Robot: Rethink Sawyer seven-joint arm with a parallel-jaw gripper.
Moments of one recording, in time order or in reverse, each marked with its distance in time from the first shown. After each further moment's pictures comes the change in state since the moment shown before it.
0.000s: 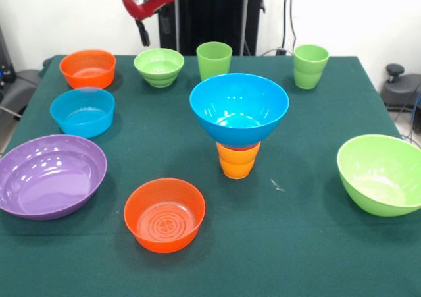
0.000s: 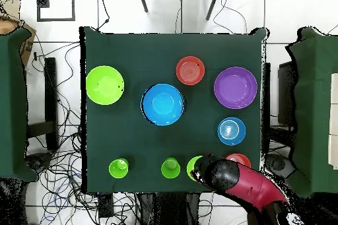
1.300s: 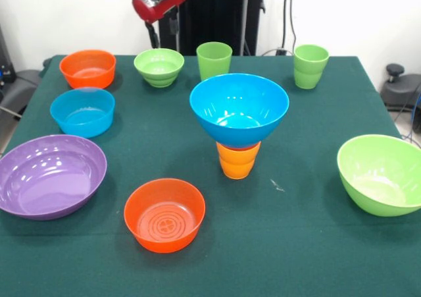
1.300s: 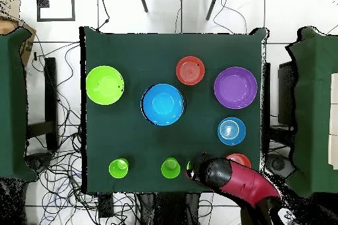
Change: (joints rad) arm 0.044 0.002 0.002 0.000 0.000 0.000 0.000
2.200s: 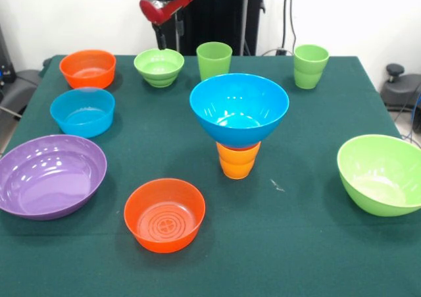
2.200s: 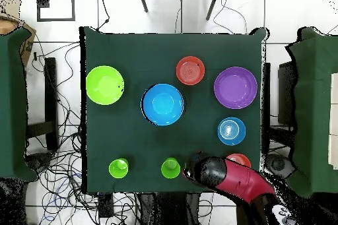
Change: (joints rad) arm 0.023 0.001 0.006 0.000 0.000 0.000 0.000
